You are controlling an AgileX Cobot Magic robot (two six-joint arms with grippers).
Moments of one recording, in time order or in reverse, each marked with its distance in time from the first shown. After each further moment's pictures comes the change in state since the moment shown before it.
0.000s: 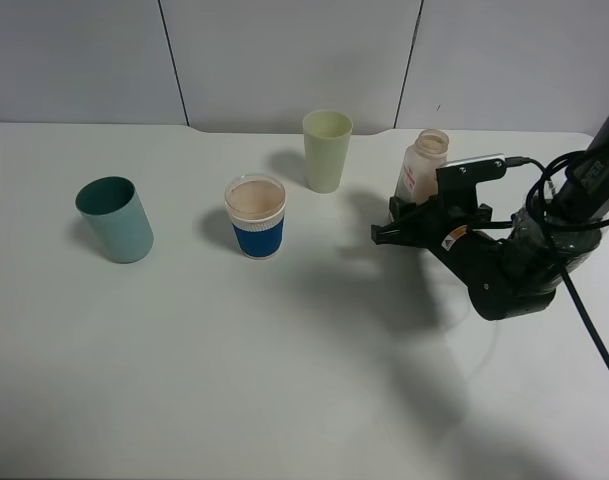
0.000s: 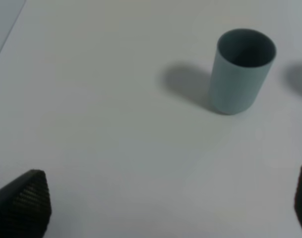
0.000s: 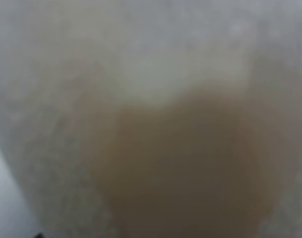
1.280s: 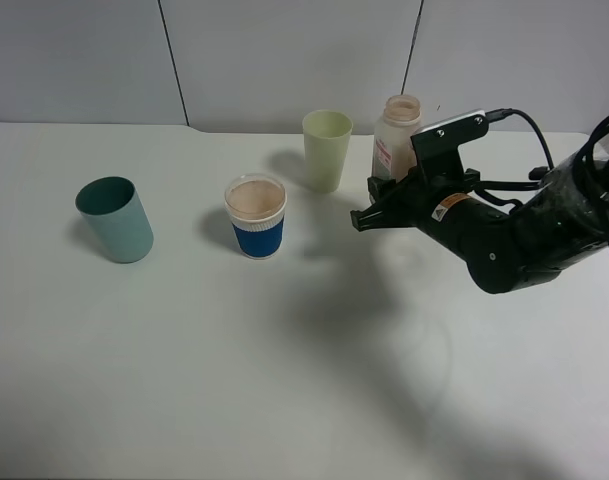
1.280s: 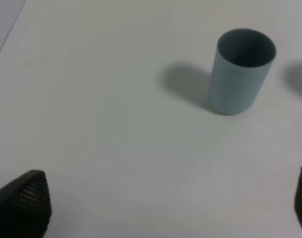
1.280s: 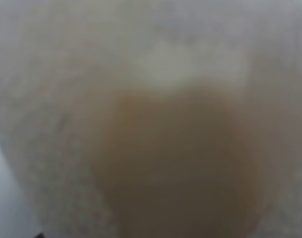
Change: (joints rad) left arm 0.000 0.000 0.000 0.001 0.000 0.000; right arm 0.110 -0.222 0.001 0.025 0.235 -0.118
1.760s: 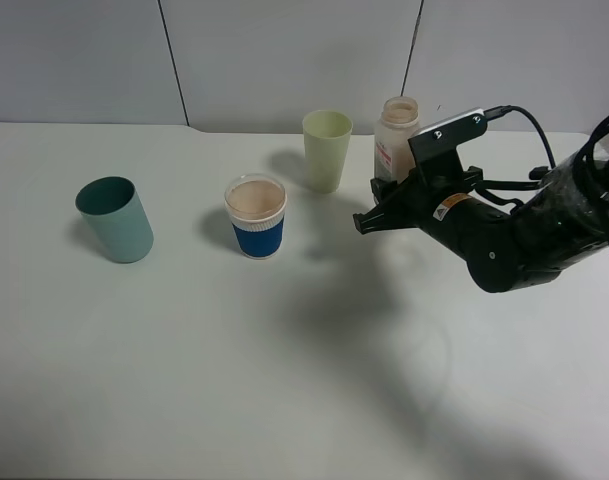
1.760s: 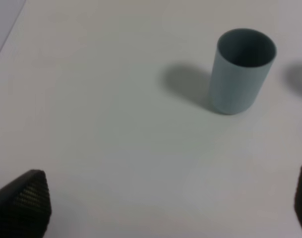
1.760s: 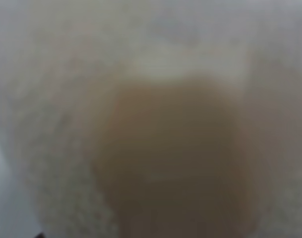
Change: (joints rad) left arm 0.000 0.000 0.000 0.000 0.000 0.000; right arm 0.002 -0.026 0.001 0.046 0.039 -0.102
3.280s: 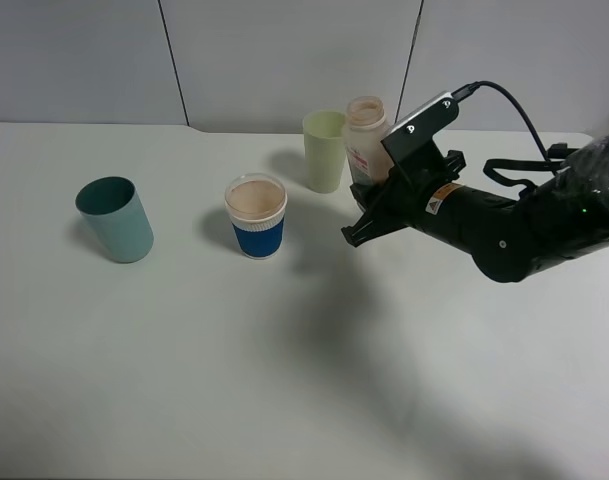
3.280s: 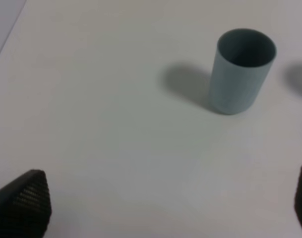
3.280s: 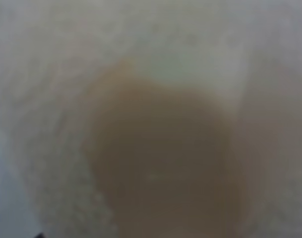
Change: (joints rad) left arm 0.000 0.000 0.000 0.000 0.000 0.001; right arm 0.026 -0.107 0.001 -0.090 0.167 -0.106
